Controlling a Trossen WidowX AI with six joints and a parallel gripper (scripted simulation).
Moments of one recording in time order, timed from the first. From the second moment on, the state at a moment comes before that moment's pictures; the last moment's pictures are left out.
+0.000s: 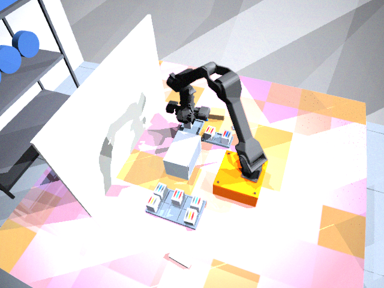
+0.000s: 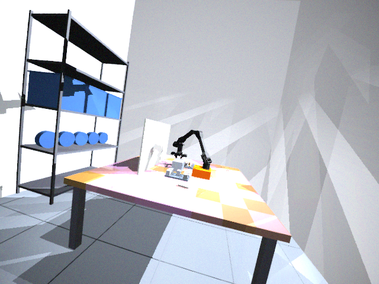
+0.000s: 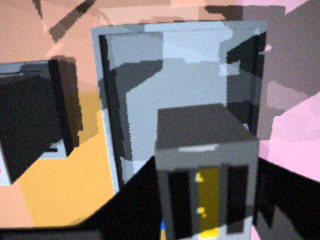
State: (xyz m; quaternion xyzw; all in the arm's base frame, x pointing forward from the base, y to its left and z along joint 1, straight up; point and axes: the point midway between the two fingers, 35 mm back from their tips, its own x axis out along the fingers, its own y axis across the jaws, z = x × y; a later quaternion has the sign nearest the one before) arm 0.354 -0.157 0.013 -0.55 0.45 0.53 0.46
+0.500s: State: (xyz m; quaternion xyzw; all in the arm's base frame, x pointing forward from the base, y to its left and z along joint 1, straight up) arm 0.351 -0.156 -0.001 -0.55 0.45 0.53 0.46
